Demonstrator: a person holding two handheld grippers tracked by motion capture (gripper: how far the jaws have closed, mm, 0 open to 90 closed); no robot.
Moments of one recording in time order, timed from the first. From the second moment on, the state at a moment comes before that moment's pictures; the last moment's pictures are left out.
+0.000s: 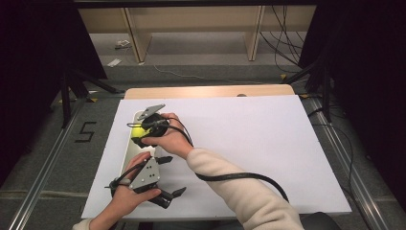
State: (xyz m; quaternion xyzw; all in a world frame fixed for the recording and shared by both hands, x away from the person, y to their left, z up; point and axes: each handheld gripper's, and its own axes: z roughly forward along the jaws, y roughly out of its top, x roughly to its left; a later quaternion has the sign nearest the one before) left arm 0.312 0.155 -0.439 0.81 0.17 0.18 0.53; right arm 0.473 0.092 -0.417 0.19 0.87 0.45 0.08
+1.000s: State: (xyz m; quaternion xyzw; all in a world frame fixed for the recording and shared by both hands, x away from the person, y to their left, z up) left arm 0.312 0.154 -0.439 0.82 0.16 0.17 0.53; right arm 0.477 0.098 -0.430 0.18 0.88 0.42 0.07
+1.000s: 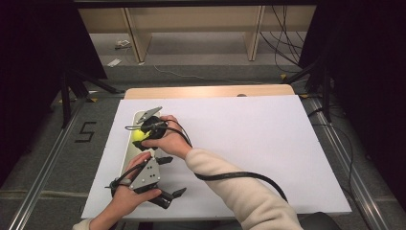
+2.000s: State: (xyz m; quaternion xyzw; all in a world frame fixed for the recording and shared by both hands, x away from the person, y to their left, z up) left arm 0.312 0.154 -0.440 0.82 0.16 0.17 0.53; right arm 0.473 0.103 -0.435 0.19 0.89 0.42 0.06
